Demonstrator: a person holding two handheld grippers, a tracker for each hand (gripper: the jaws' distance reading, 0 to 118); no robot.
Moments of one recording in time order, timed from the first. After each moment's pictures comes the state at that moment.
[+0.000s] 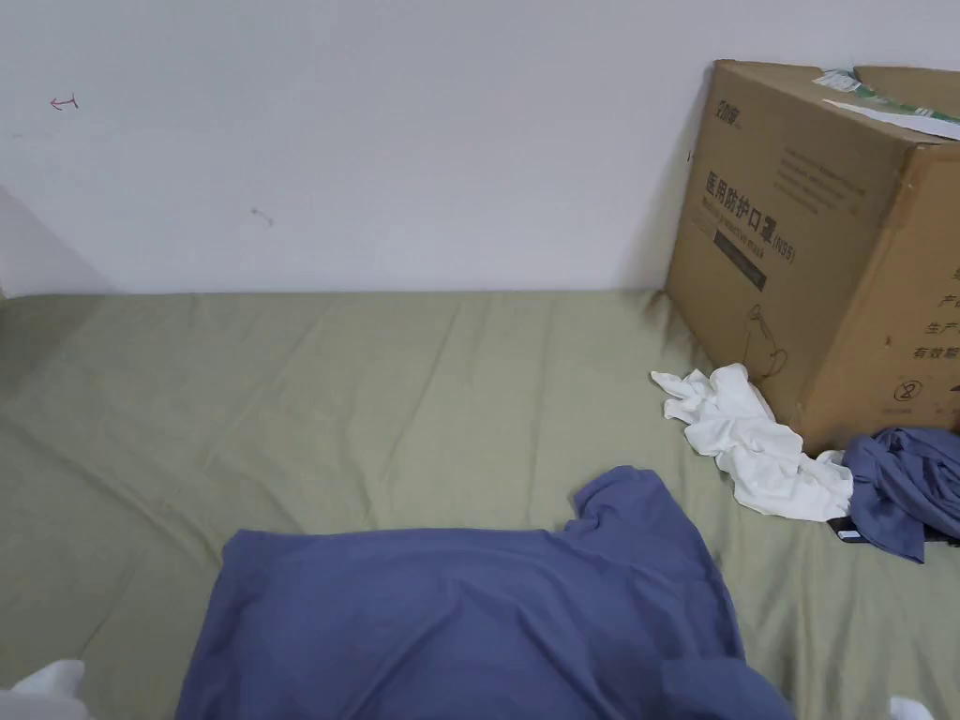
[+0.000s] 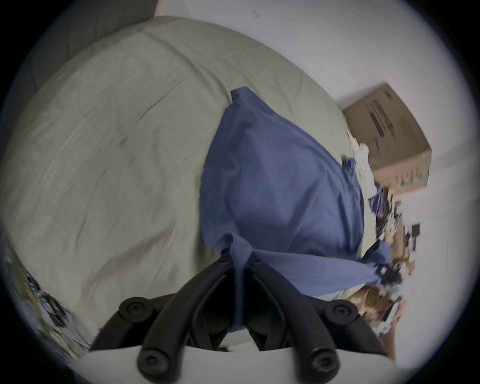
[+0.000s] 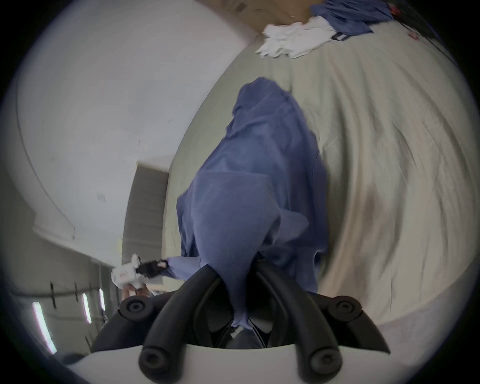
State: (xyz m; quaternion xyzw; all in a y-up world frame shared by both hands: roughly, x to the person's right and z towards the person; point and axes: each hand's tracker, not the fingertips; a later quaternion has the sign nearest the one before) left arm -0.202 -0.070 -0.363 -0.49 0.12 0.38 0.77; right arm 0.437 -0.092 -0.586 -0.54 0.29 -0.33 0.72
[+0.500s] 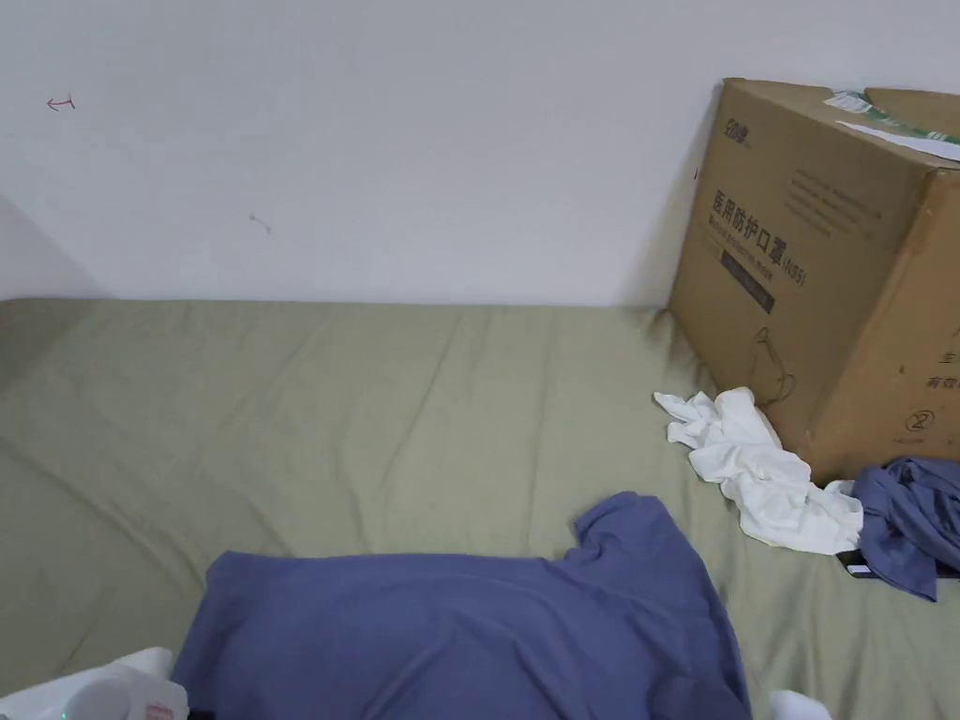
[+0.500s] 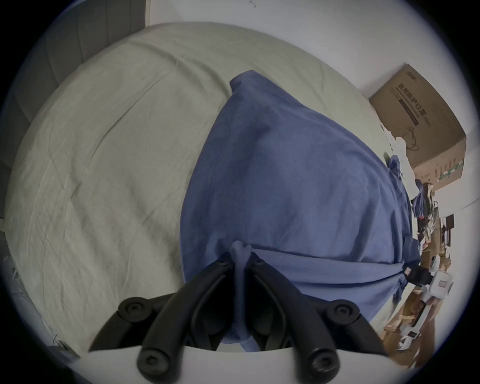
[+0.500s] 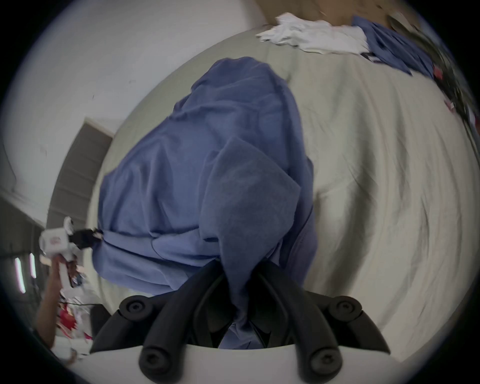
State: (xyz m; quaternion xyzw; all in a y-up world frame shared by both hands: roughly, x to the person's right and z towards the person) left arm -0.181 -0.135 -0.445 -0.52 0.19 0.26 0.79; right arm 0.357 -0.145 -0.639 -0.56 0.24 -0.06 0.79
